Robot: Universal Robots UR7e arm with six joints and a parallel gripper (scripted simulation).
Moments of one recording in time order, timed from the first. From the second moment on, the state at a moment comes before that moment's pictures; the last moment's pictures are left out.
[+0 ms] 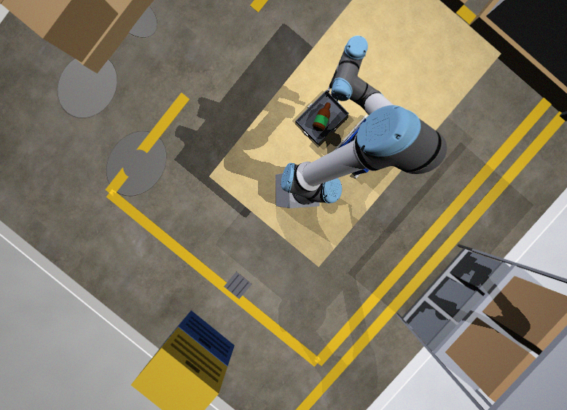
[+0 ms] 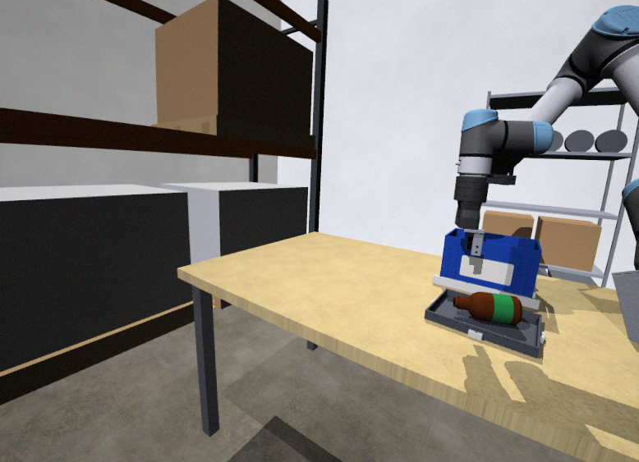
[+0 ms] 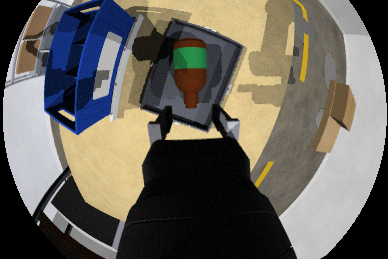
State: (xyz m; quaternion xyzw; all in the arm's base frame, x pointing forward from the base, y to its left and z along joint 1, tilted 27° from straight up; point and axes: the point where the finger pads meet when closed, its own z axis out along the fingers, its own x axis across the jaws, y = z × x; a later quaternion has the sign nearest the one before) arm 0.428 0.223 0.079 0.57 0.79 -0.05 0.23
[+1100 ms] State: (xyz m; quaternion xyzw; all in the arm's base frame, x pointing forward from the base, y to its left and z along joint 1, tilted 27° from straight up) arm 0.437 0.213 0.054 0.57 0.79 -0.05 0.23
